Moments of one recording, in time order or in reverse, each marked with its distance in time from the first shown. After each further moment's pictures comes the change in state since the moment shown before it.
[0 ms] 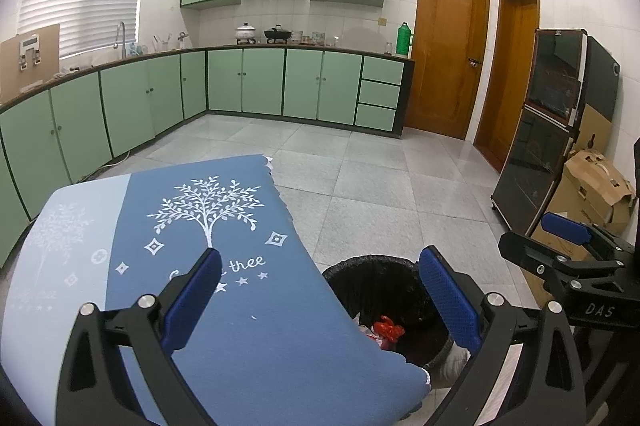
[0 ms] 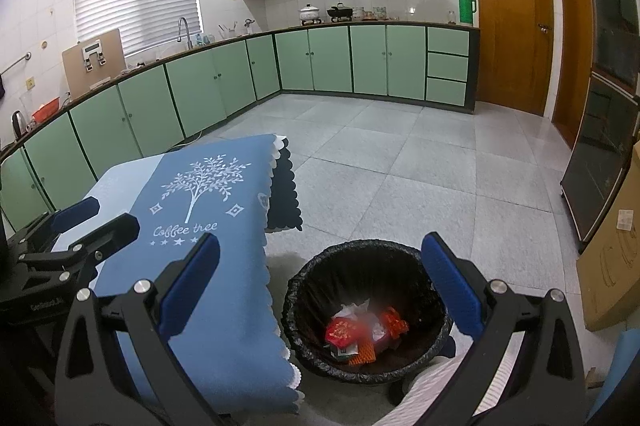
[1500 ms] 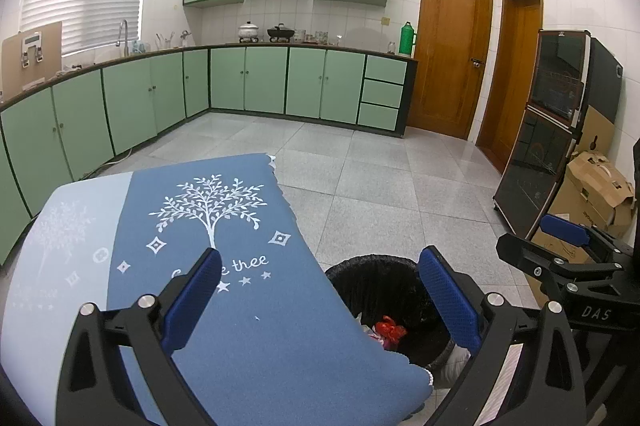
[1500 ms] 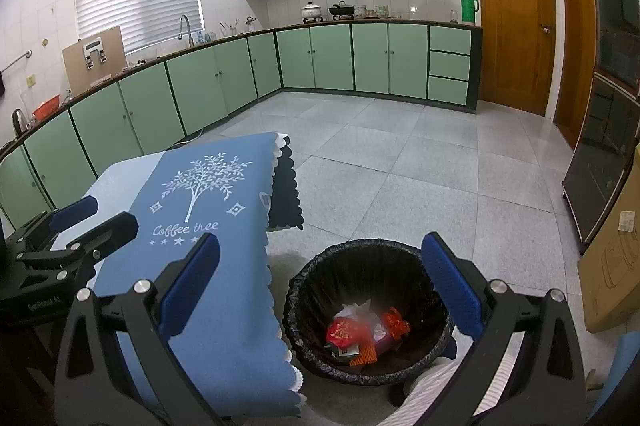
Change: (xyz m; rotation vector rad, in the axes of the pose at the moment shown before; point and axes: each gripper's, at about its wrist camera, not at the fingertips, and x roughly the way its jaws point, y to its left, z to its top) left arm 0.001 0.004 0.000 -0.007 0.001 0.004; right arm 0.005 0.002 0.002 -0.003 0.006 0.003
